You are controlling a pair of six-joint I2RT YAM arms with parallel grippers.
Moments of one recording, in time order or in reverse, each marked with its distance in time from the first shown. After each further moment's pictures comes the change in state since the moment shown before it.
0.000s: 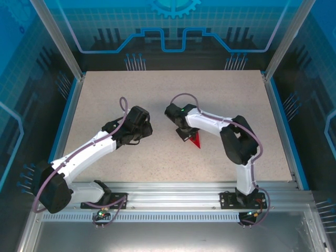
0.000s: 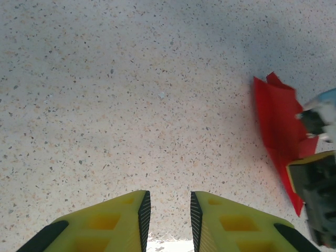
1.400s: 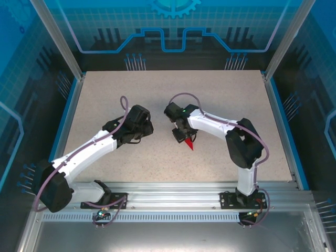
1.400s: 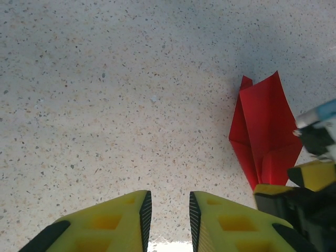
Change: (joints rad) left arm 0.000 0.010 0.013 0.015 0.007 0.003; right arm 0.044 -0.023 0.003 0.026 -0.128 0.028
